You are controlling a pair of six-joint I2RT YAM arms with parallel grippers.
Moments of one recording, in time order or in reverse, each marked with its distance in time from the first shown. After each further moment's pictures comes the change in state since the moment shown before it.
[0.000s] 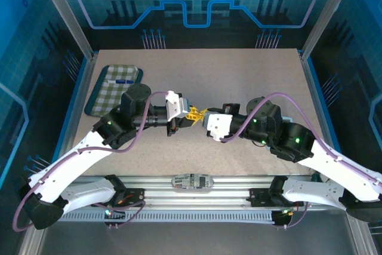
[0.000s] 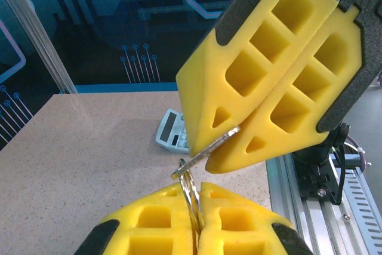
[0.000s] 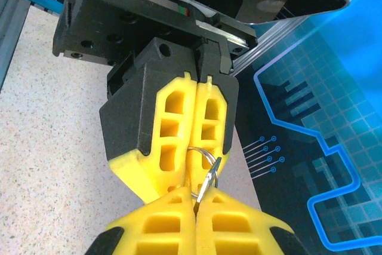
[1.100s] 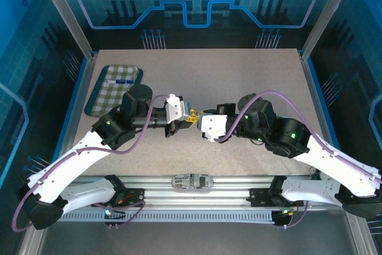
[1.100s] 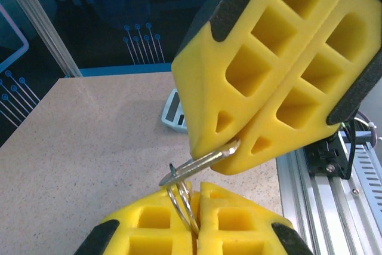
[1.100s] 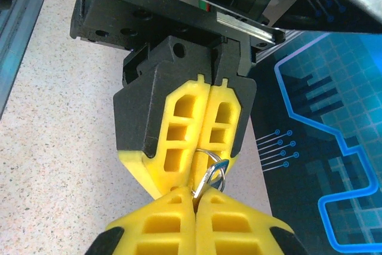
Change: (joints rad) left arm -0.006 -0.005 0.011 -0.097 -0.044 0.080; right arm 0.012 0.073 0.075 -0.107 -0.009 -0.040
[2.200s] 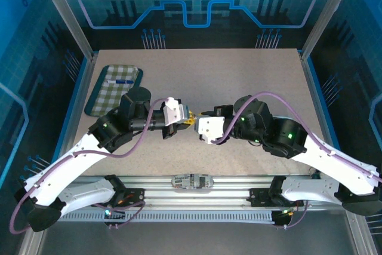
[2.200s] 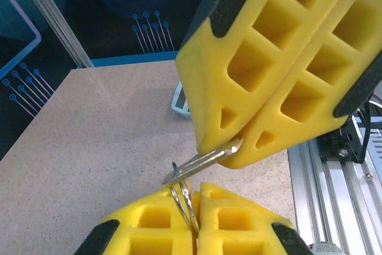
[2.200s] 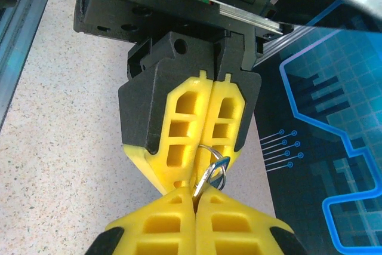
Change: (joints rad) left arm -0.011 -0.029 -0.002 -0.047 -0.058 0.050; right arm 0.024 0.007 -0.003 0.001 0.027 0.004
